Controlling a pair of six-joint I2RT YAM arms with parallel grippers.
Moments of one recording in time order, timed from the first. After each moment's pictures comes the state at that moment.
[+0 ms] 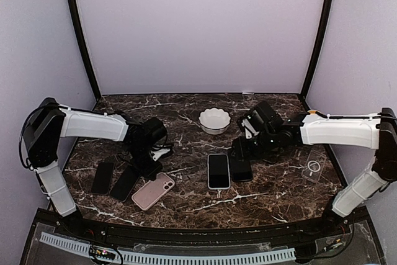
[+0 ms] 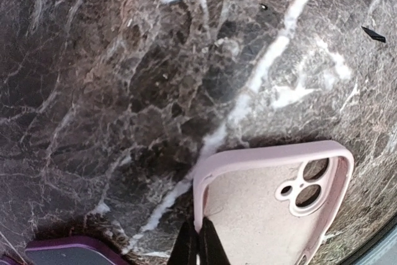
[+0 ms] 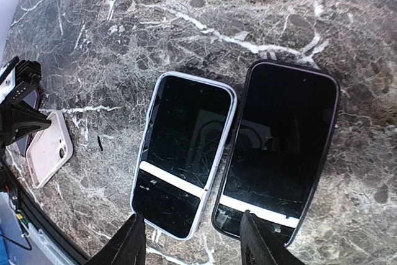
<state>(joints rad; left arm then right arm) -0.73 1.78 1.10 -0.82 0.10 -0.04 0.81 1.50 0.99 -0.46 -0.09 0.60</state>
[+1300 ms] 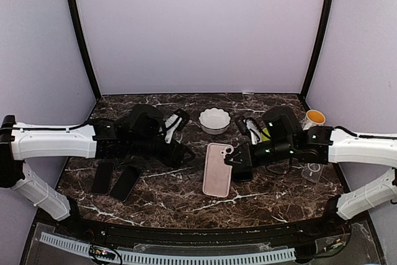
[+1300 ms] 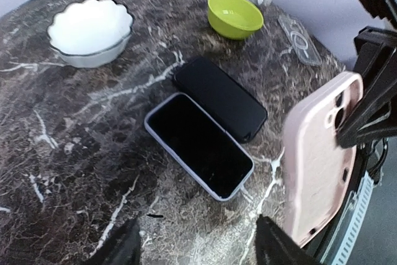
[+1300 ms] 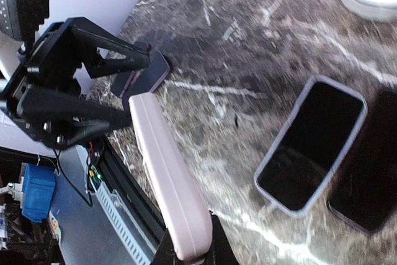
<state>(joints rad) -0.98 1.38 0.96 -0.22 0.01 -0.32 0.96 1.27 0.87 -0.21 -0.24 0.63</state>
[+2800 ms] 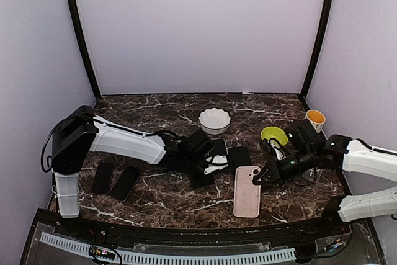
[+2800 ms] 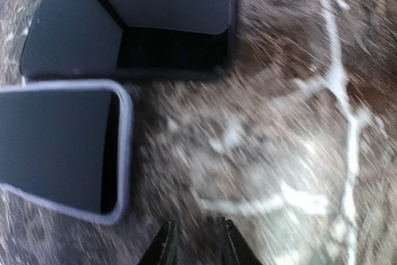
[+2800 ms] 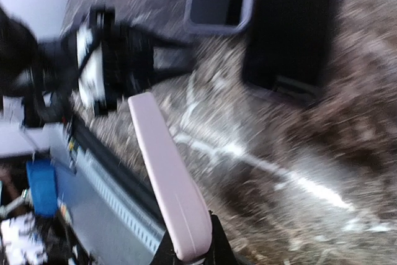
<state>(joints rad) -1.07 2.05 1.35 -0.29 0.05 0.36 0.70 1.00 0.64 -0.56 -0.46 0.63</state>
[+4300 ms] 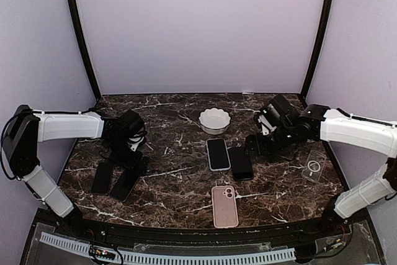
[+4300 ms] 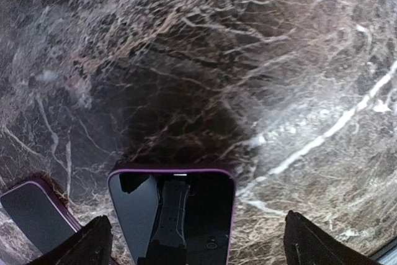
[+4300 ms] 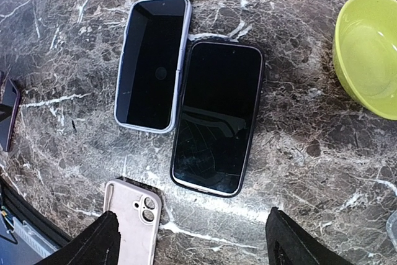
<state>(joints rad) -0.57 1.57 0.98 -0.83 -0.01 -0.24 0.78 1.34 1.02 -0.73 0.01 0.58</state>
